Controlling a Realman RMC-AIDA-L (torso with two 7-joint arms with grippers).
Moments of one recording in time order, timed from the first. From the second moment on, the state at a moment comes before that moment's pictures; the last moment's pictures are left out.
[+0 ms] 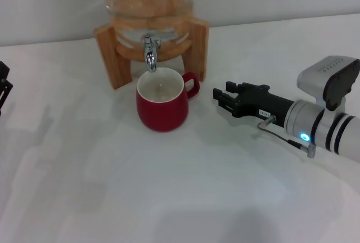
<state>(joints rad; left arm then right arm) -0.34 -2.08 1.80 0.17 -0.17 1.38 -0.39 0.51 1.96 -2.24 -0.41 0.15 -0.74 0.78</state>
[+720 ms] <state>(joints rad) -0.35 -2.08 1.80 0.18 -0.17 1.37 -0.39 0.51 1.93 -2.13 -0.39 0.14 -0.77 0.76</state>
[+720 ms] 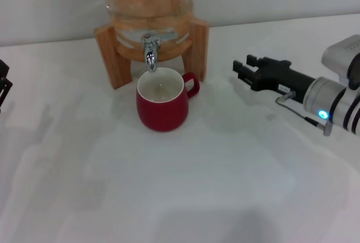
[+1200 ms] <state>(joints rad) -0.37 -2.08 1.78 0.18 -0.18 1.36 -0.39 0.44 2.01 -1.86 -0.29 0.15 -1.06 0.43</state>
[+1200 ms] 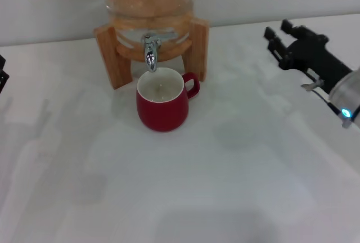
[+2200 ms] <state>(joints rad) -0.41 -2.01 1.79 0.30 -0.01 1.29 -0.59 0.39 2.02 -1.88 -0.27 0.19 -1.16 0.37</state>
